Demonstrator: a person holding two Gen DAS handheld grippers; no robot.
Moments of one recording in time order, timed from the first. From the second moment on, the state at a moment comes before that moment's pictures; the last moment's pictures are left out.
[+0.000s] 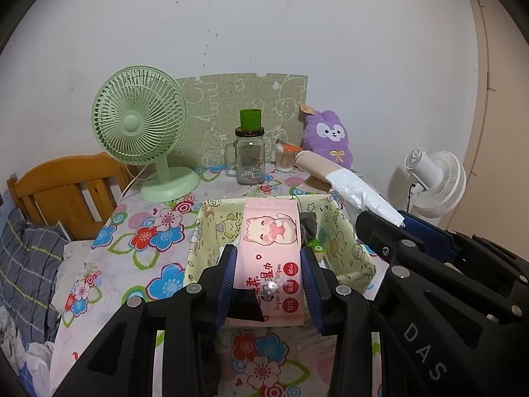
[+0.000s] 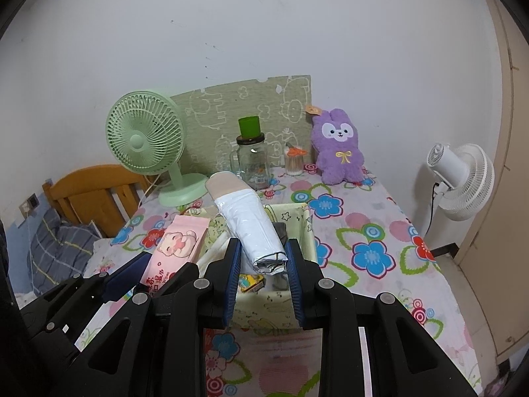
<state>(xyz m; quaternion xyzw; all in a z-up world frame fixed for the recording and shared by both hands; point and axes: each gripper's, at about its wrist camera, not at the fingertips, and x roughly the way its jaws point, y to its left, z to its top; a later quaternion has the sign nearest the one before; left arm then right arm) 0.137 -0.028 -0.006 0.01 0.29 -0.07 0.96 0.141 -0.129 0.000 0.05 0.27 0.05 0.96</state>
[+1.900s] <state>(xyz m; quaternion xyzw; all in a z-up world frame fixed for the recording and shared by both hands) 0.212 -0.019 -0.060 0.03 0.36 -0.04 0.93 0.232 -0.126 -0.063 0.04 0.35 0.06 0.93</state>
